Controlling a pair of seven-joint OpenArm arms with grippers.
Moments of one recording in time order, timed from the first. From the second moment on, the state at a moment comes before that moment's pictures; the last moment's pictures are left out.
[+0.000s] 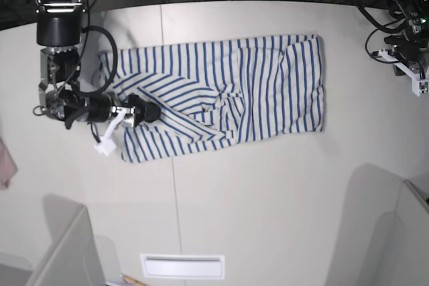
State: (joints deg) left arm 20.1 -14.7 -44.2 108.4 -20.1 -23.7 64.7; right arm 10.0 16.7 2.0 66.1 53.5 20.9 -71.2
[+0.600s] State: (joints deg) left arm 17.4 -12.7 -26.0 100.7 -2.1 -23.7 57.5; right arm 9.9 15.9 1.3 62.2 52.6 19.7 -67.9
